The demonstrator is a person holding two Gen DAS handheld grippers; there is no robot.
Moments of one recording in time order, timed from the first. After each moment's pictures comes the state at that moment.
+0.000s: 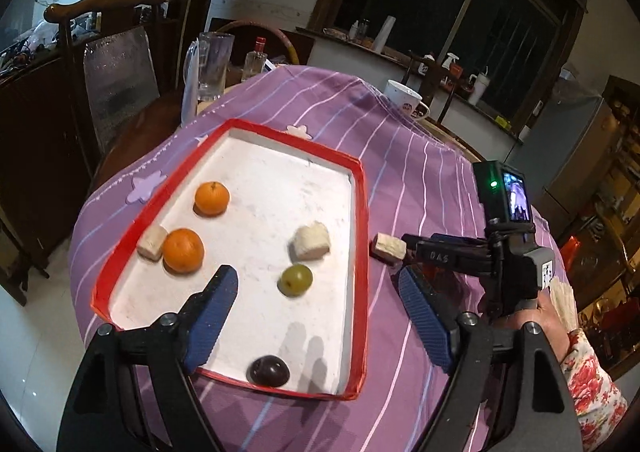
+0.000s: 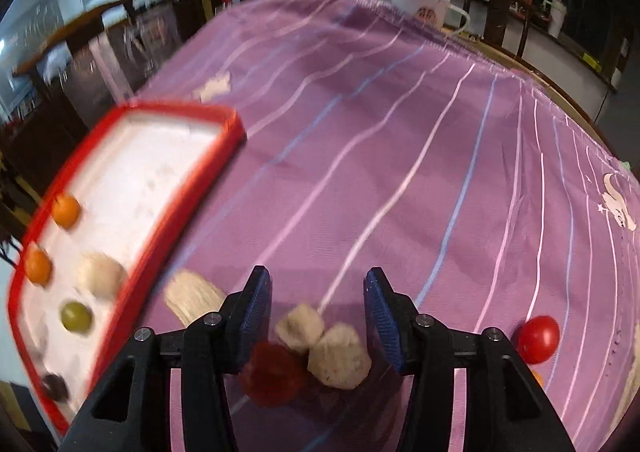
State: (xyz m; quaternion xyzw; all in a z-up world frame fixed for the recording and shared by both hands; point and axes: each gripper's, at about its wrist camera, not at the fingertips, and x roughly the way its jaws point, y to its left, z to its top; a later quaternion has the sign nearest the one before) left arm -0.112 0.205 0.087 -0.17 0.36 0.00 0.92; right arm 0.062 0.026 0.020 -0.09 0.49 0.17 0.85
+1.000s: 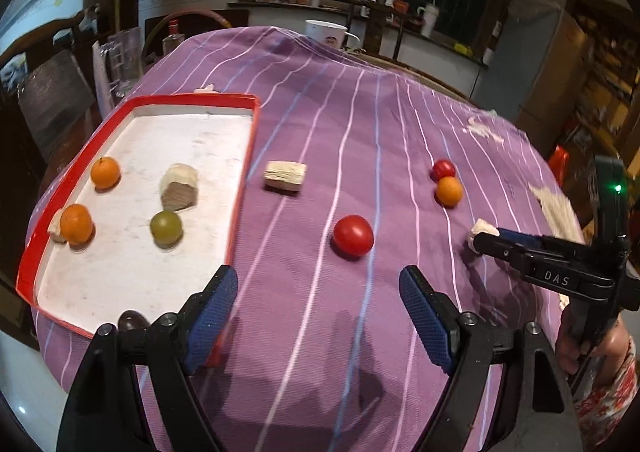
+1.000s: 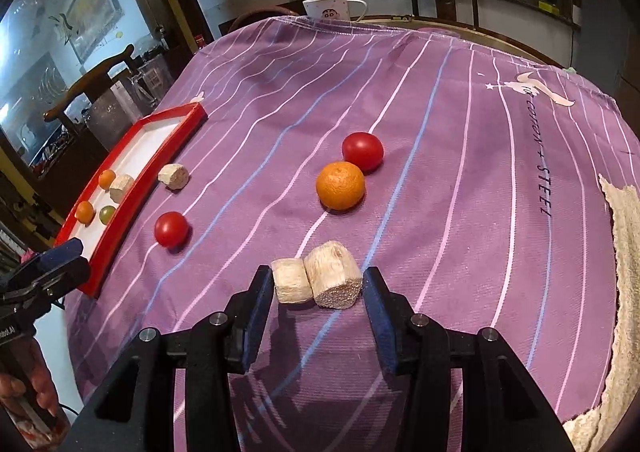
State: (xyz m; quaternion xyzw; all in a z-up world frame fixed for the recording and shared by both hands) left arm -0.106 0.091 0.056 -0.06 0.41 -0.06 0.91; right arm -0.057 -0.143 0.034 0.03 0.46 0.18 0.87
